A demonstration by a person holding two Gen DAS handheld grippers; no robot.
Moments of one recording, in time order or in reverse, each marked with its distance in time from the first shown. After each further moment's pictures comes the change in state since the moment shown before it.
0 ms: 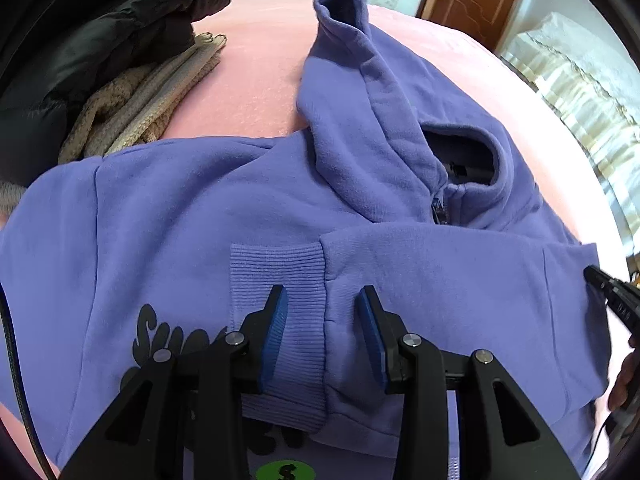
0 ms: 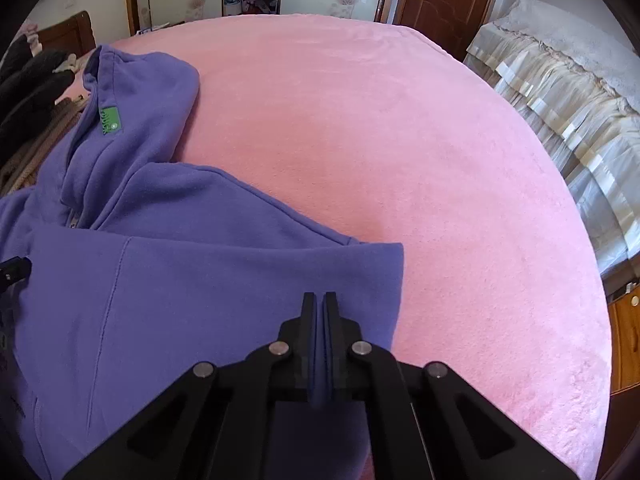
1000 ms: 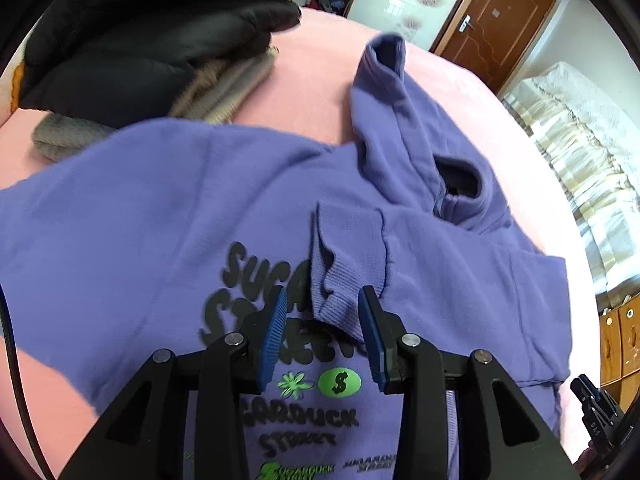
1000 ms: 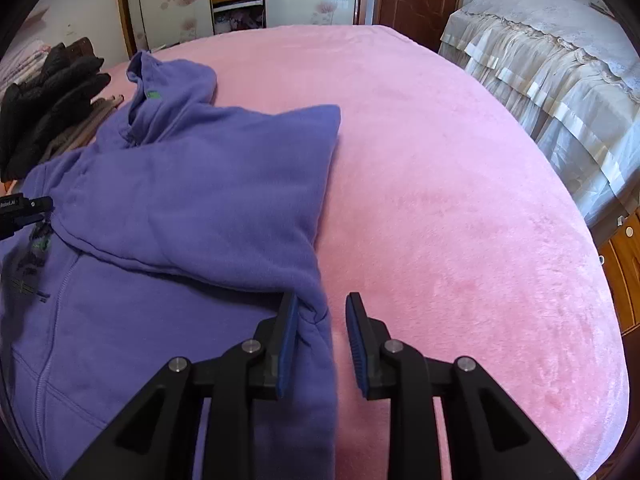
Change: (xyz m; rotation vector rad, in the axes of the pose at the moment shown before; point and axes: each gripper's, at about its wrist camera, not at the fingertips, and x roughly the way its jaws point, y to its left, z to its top) left arm -0.076 0.056 -0.038 -0.154 -0.075 -0.081; right arm -0.108 -0.022 -0.138 0.079 -0.064 0.030
